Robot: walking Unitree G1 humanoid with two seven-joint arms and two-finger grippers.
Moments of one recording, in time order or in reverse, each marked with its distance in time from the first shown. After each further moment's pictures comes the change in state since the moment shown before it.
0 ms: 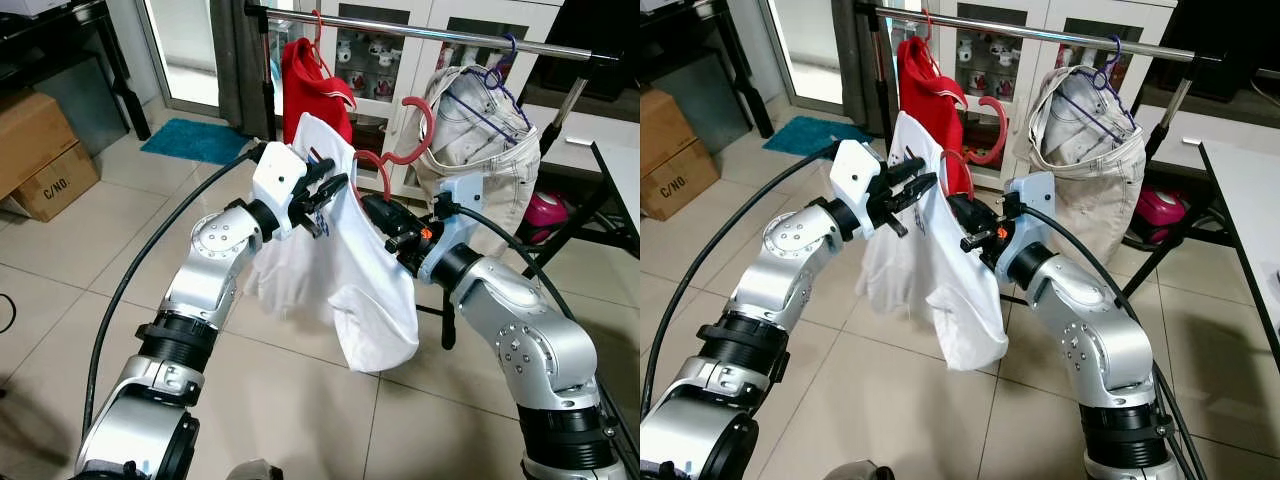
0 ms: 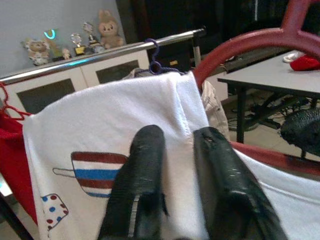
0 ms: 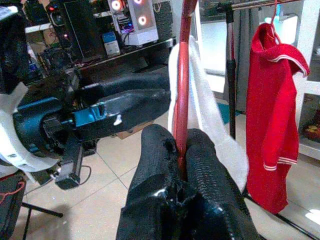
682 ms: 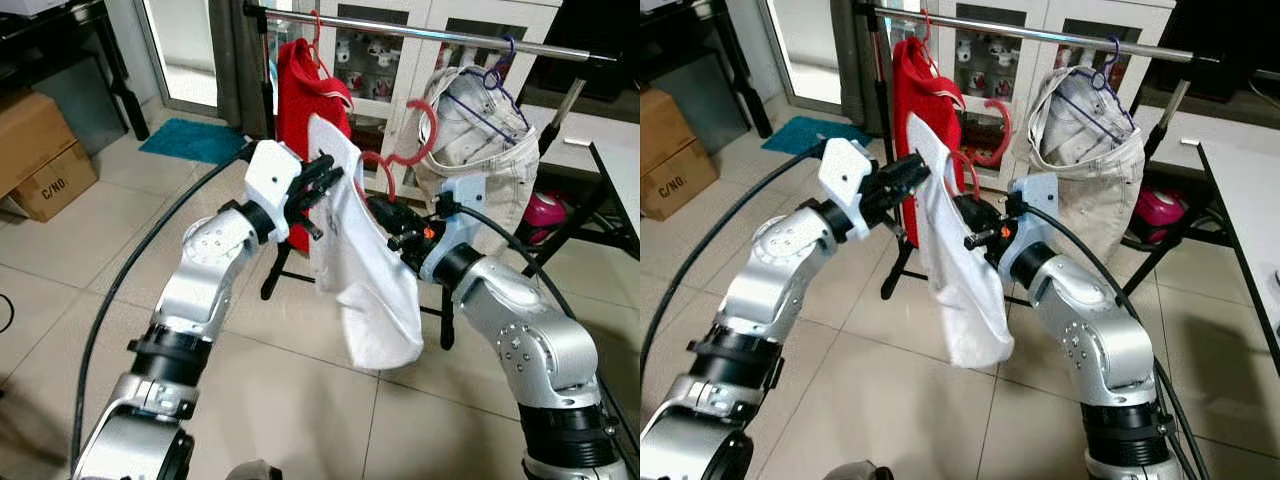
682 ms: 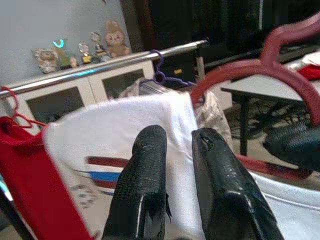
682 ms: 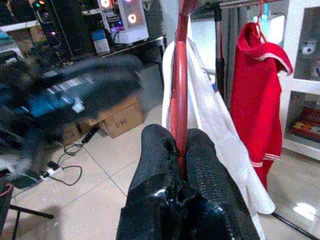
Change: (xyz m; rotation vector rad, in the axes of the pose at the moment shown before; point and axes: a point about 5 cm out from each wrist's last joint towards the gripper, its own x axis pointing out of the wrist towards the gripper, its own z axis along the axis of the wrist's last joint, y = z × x) left arm -0.008 -0.006 0.012 0.005 -0.031 0.027; right arm -0.001 -0.004 0.001 -0.004 0.001 -0.036
